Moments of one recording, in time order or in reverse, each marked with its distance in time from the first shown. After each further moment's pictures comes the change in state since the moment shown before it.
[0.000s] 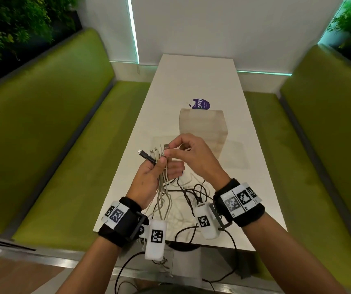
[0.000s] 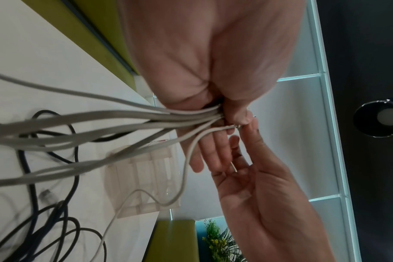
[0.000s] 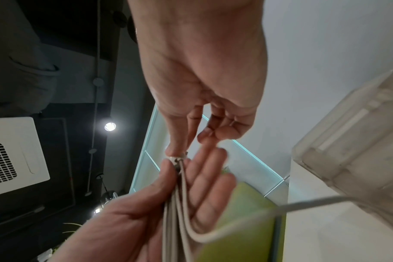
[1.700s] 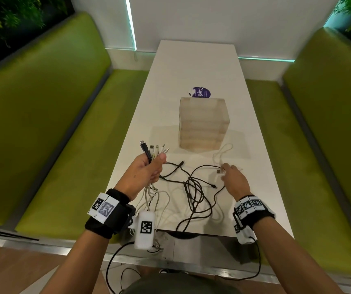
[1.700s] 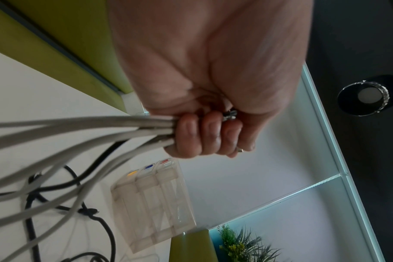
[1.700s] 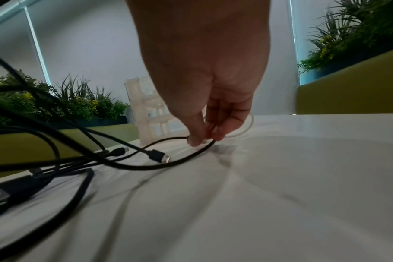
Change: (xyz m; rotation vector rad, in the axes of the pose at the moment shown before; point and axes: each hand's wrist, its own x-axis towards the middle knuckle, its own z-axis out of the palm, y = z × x) left_hand -0.004 0.010 -0.028 0.327 -0.092 -0.120; right_hand -0.043 0.208 -0.059 -0.905 0.050 0.411
